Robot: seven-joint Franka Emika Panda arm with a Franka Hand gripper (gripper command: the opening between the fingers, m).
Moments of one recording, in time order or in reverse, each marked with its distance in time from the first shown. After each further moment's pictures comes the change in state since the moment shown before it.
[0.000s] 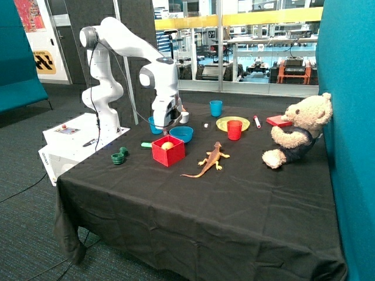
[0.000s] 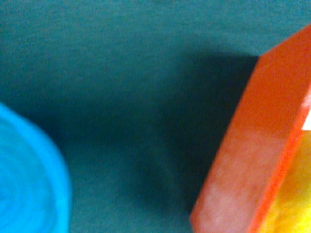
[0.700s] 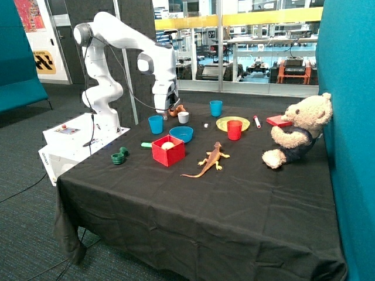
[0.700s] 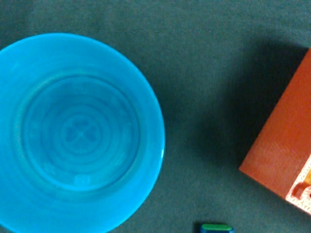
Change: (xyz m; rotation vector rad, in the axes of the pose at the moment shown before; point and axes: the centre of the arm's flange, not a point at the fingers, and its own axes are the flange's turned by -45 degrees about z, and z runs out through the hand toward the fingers) arm -0.021 -0.042 -0.045 -0.009 0.002 -0.100
